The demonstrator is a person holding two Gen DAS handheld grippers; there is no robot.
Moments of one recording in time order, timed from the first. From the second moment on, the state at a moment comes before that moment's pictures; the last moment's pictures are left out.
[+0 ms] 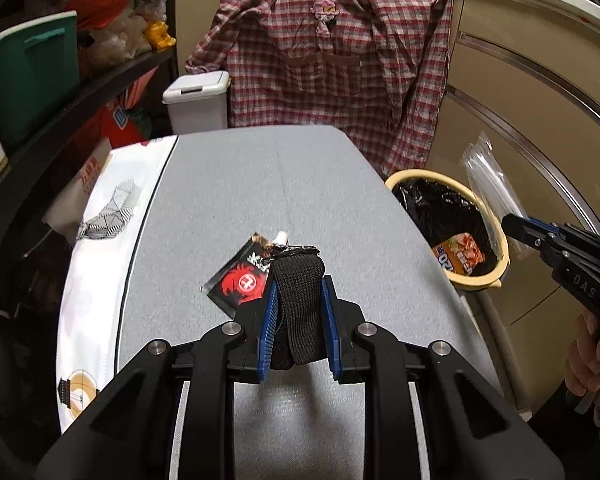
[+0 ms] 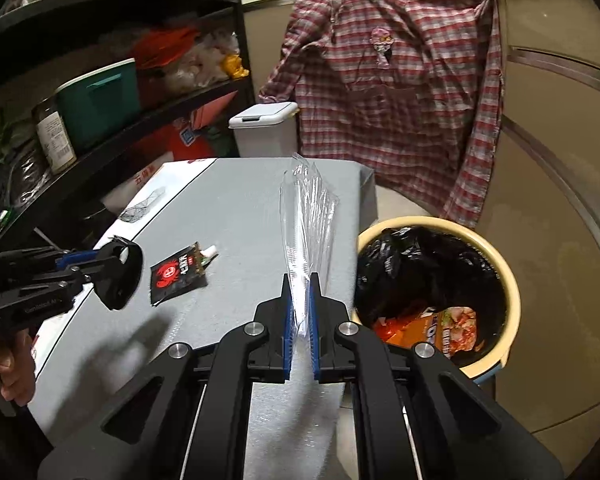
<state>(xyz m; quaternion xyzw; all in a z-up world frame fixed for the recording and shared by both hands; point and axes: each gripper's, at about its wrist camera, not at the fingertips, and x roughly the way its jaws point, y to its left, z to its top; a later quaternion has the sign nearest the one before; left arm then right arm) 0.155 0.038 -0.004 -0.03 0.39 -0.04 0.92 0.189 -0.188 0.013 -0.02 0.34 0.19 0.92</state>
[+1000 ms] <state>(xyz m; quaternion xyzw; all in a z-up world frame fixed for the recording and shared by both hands) 0.161 -0.006 0.025 -0.02 0.34 -0.05 0.94 0.211 -0.230 0.030 0.02 0.33 0.15 0.93</state>
